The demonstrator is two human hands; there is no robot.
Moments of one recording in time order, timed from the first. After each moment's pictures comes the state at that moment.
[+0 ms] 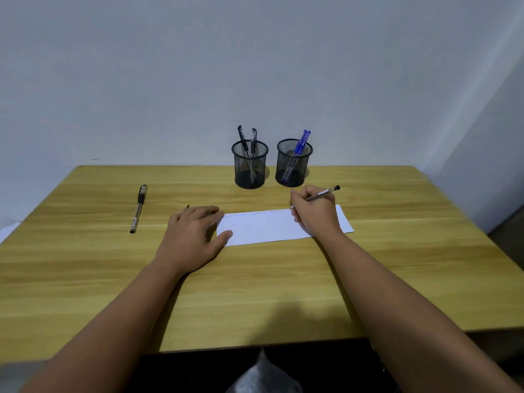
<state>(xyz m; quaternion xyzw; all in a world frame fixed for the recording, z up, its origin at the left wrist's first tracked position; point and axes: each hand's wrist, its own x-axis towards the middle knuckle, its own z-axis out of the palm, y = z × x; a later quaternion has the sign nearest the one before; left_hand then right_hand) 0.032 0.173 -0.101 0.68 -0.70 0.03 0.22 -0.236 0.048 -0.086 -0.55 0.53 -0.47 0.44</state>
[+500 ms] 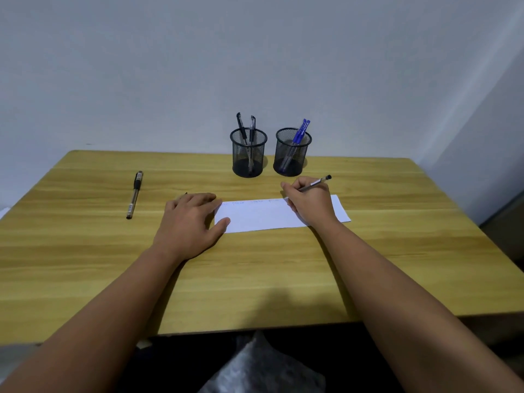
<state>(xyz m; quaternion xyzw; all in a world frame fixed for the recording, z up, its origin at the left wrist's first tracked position) 0.029 0.175 -0.101 0.69 -0.70 0.05 0.21 -0.235 0.047 -0.087 -0.61 0.52 -0.43 0.41</state>
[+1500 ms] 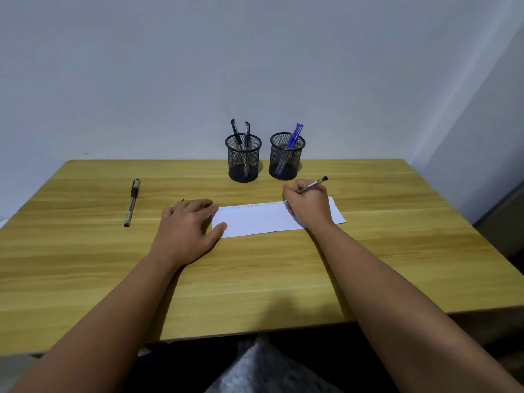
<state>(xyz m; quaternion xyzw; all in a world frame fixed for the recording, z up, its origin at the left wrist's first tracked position) 0.029 0.175 -0.101 0.69 -0.69 0.04 0.21 -0.236 0.051 -0.085 -0.59 0.56 -0.44 0.38</state>
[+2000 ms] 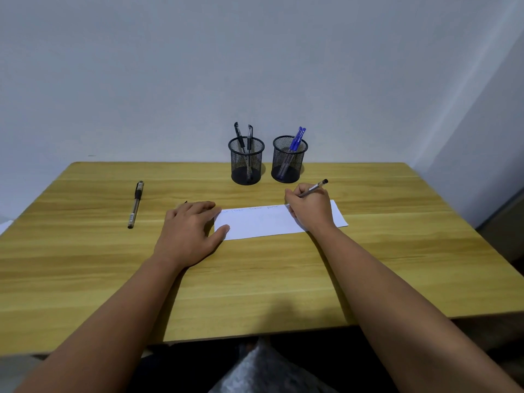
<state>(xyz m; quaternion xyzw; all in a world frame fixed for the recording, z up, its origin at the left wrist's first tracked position) 0.031 0.174 -0.103 0.69 -0.69 0.04 0.22 -0.237 0.046 -0.092 -0.62 0.57 -0.43 0.33</state>
